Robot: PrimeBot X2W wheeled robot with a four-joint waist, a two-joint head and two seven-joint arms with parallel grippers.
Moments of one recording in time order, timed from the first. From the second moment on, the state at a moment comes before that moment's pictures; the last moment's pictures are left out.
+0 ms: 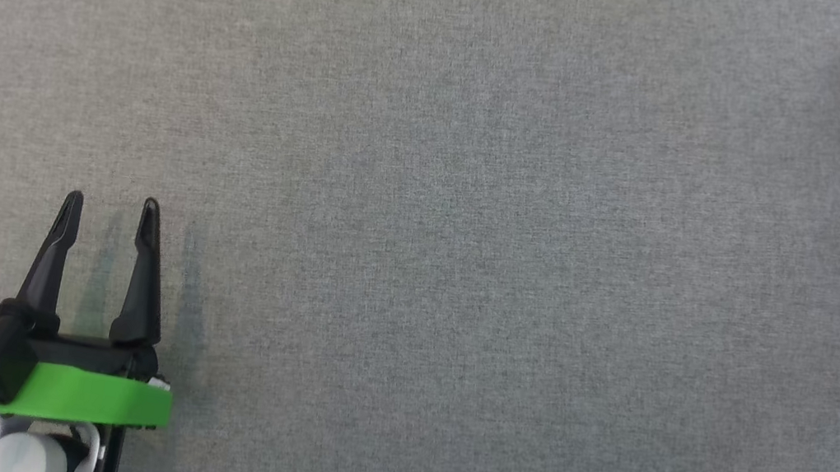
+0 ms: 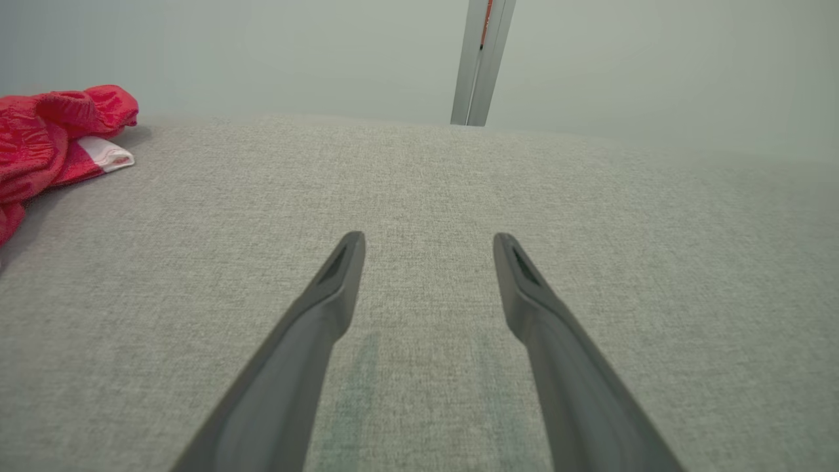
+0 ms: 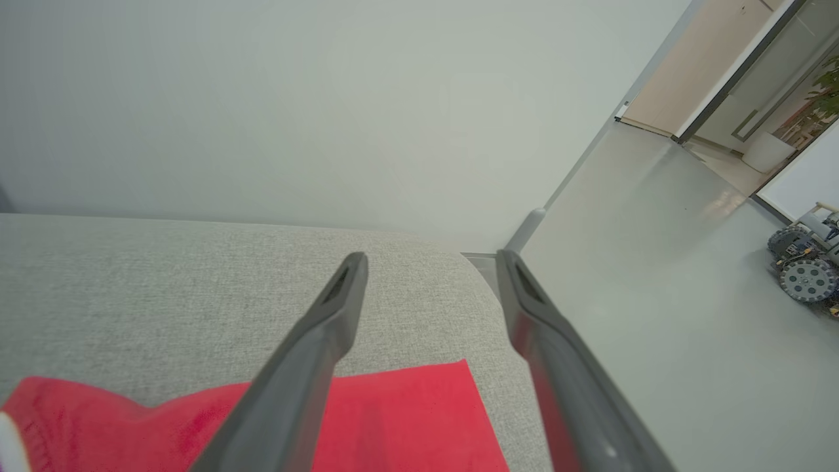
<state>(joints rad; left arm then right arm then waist) -0.08 0.06 0.02 0.01 -0.21 -0.13 -0.26 -1.05 -0.63 0.02 1.04 0.18 0.13 -0.26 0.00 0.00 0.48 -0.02</state>
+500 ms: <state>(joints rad) 0.09 0.05 0.16 0.13 -0.25 -0.13 -0.26 -0.32 -0.33 -0.11 0.39 0.15 0.13 -0.26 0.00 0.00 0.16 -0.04</state>
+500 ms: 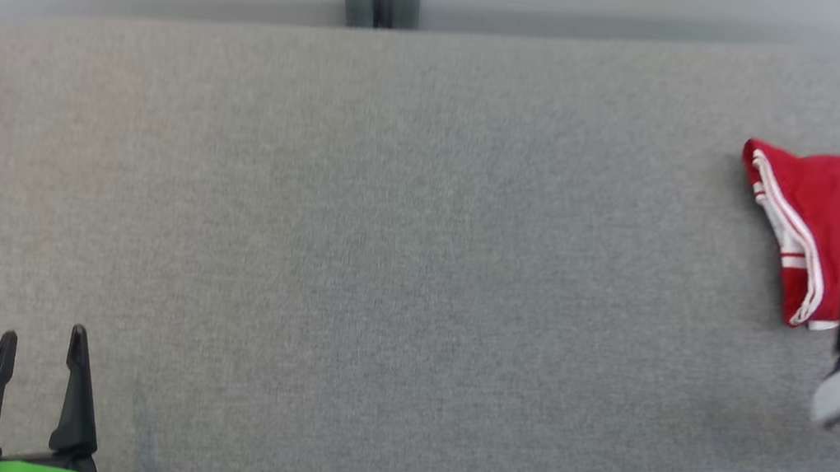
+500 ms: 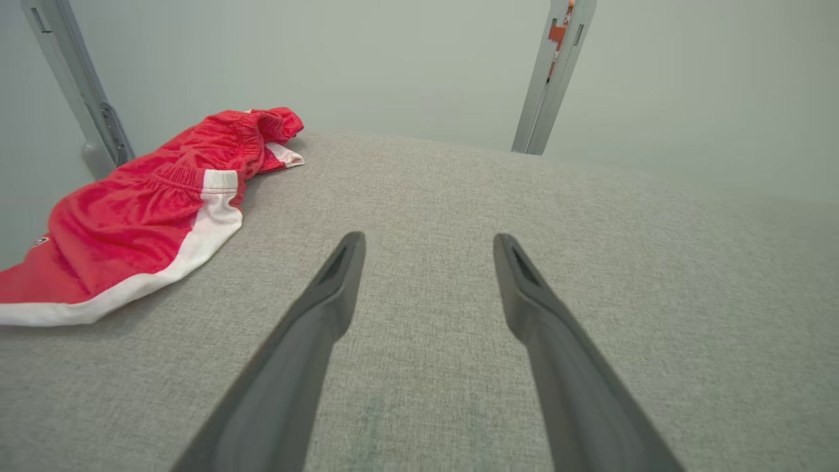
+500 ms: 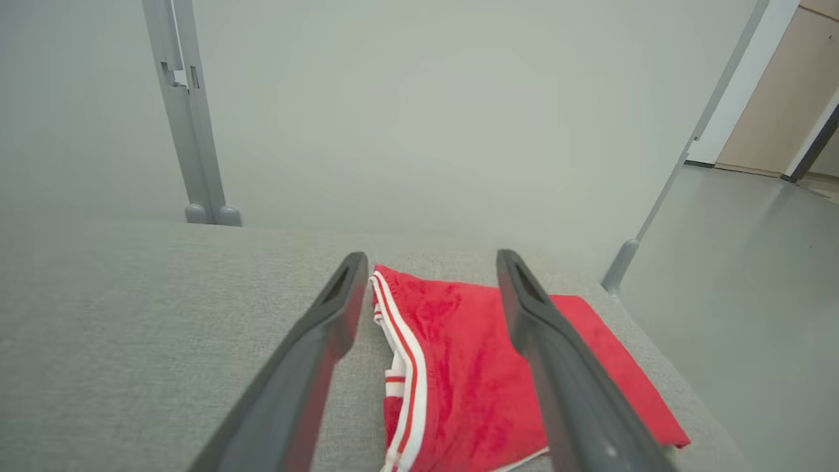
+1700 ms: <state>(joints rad) 0.14 0.05 0.10 0.21 -0.25 -0.13 -0.26 0.06 -0.08 -0.06 0.20 0.09 0.13 -0.26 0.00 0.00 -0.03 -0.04</state>
